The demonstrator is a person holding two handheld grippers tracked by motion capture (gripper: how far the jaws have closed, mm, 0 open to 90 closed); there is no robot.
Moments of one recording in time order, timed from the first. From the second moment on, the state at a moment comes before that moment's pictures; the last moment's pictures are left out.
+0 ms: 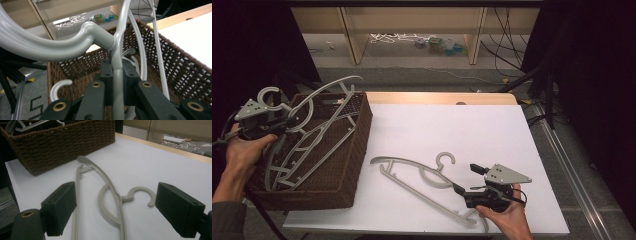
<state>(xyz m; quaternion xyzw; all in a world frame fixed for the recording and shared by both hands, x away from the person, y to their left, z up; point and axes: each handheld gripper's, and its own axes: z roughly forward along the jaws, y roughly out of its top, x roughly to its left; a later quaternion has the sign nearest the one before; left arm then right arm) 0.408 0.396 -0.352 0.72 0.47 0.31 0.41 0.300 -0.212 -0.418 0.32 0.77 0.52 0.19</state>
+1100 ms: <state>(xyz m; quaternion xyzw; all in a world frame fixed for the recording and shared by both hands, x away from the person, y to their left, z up) 0.432 0.395 -0.388 0.78 0.49 0.28 0.27 0.301 -0.213 -0.419 0.32 0.77 0.52 0.19</state>
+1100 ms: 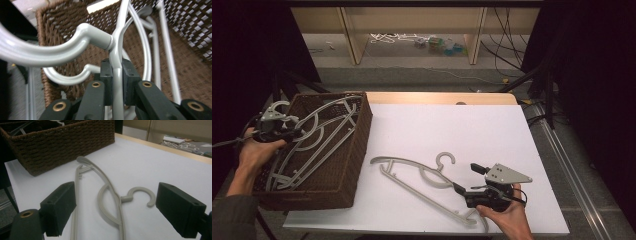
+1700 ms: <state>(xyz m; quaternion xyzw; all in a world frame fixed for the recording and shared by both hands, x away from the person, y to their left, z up) 0.436 0.389 -0.419 0.79 0.50 0.26 0.23 0.300 -0.215 -0.418 0.32 0.77 0.51 0.19</state>
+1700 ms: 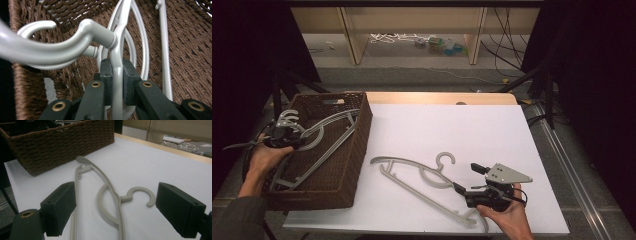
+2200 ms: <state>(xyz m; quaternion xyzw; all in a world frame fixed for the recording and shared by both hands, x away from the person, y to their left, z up) 0.408 0.384 -0.387 0.72 0.55 0.30 0.30 0.302 -0.213 -0.420 0.32 0.77 0.52 0.18</state>
